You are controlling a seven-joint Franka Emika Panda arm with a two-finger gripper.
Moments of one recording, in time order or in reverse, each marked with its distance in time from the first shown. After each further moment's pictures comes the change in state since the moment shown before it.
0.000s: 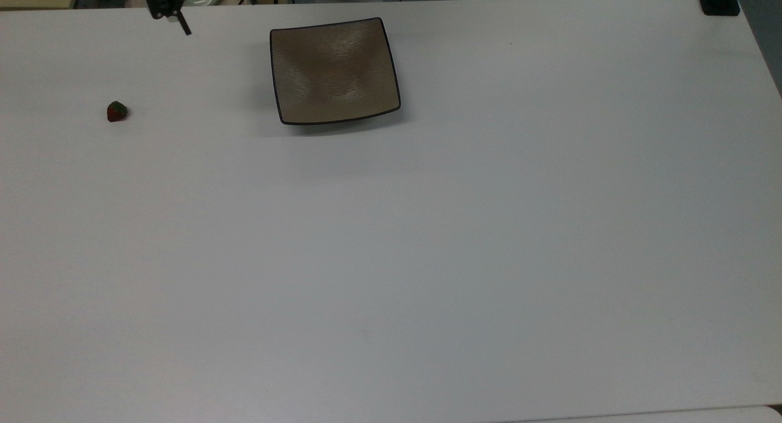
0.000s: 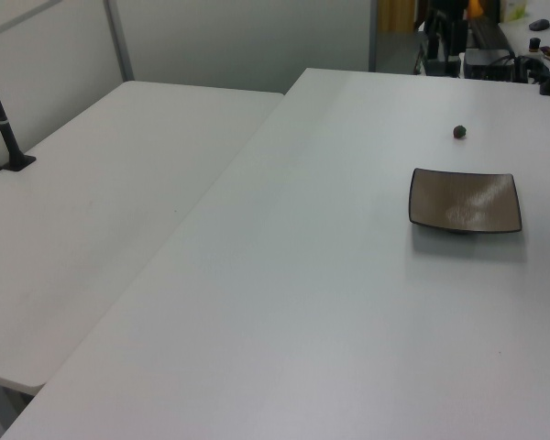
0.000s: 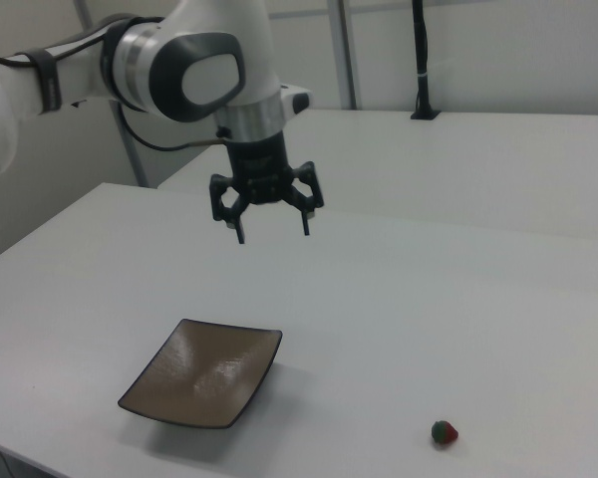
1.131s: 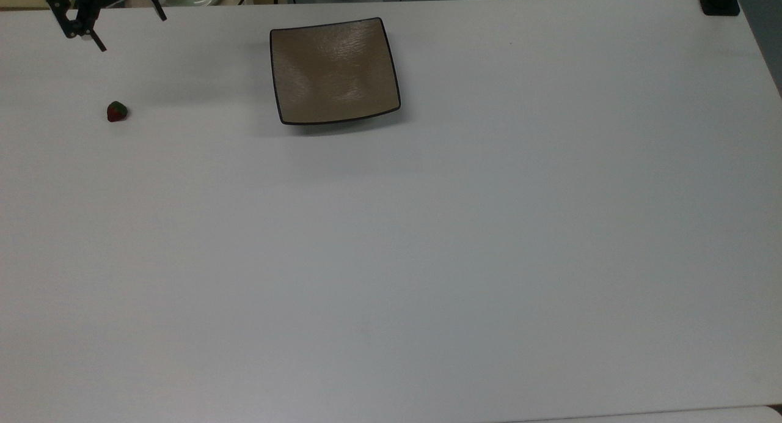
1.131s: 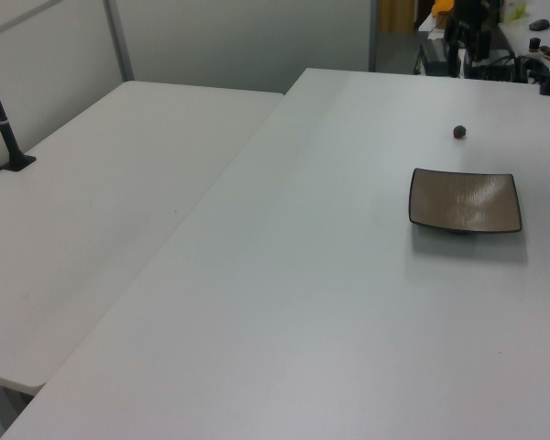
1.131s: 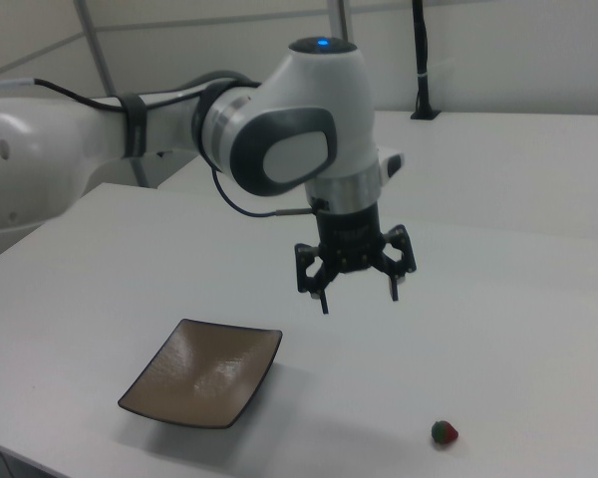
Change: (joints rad) arm -0.121 0.076 -0.119 -0.068 -0.010 0.144 -0.307
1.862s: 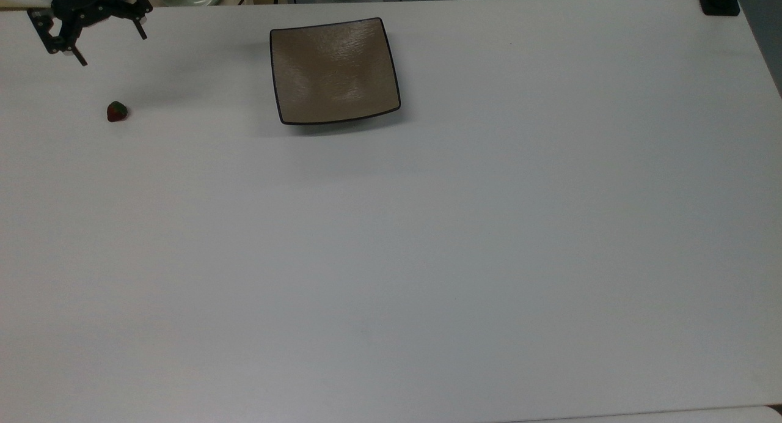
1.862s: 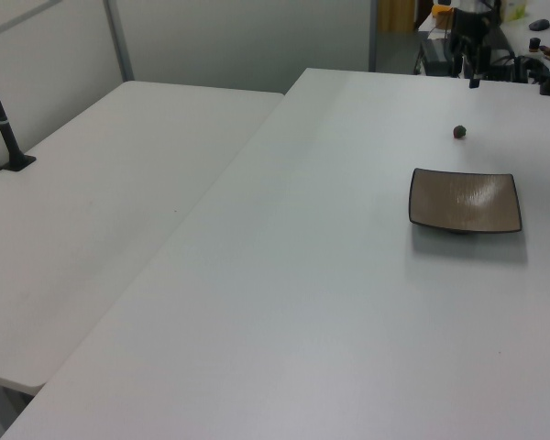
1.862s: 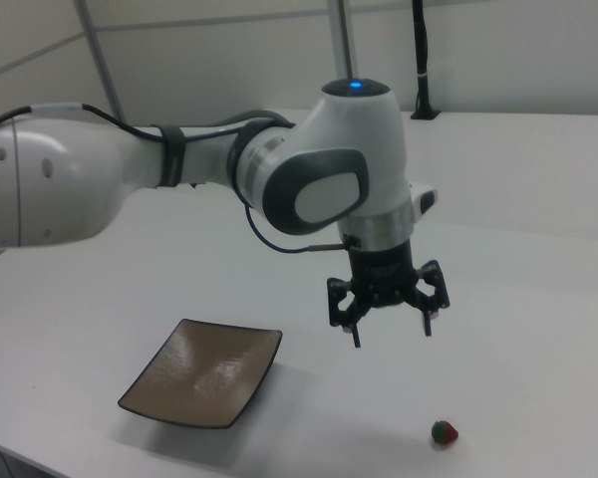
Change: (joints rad) arm 0.000 0.067 -0.060 -0.024 -0.025 0.096 -0.001
